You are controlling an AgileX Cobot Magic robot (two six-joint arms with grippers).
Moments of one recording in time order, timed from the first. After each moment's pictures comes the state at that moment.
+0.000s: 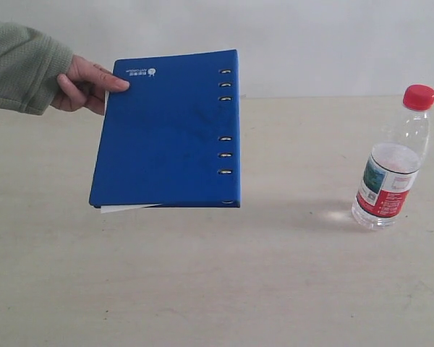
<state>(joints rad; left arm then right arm) 0.02 0.00 0.00 -0.02 0.28 0.12 0.04 0.00 -0.01 -0.11 -0.02 0.11</state>
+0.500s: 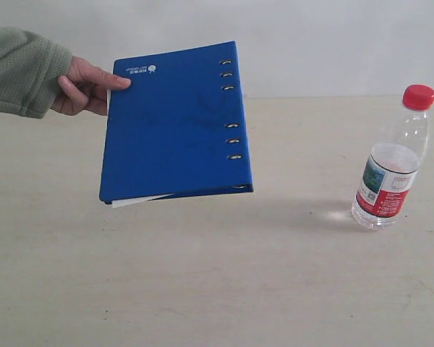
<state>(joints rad) 0.02 0.00 0.00 -0.02 0.28 0.12 0.04 0.00 0.00 0.04 0.32 -0.07</state>
